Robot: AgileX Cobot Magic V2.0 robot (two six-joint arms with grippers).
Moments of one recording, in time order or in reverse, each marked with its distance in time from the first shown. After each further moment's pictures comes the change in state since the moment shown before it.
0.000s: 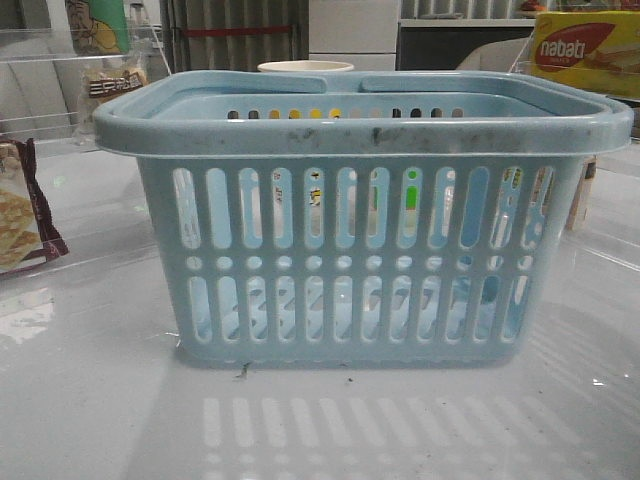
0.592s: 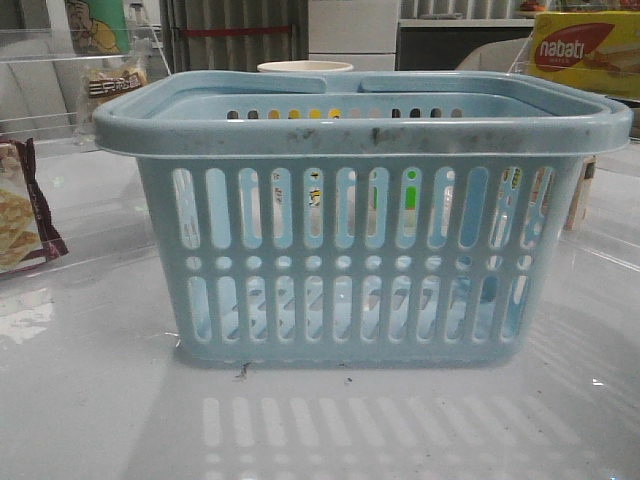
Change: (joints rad) left arm 0.000 0.000 0.000 0.000 0.000 0.000; right arm 0.000 0.072 -0.016 -0.017 -0.072 0.000
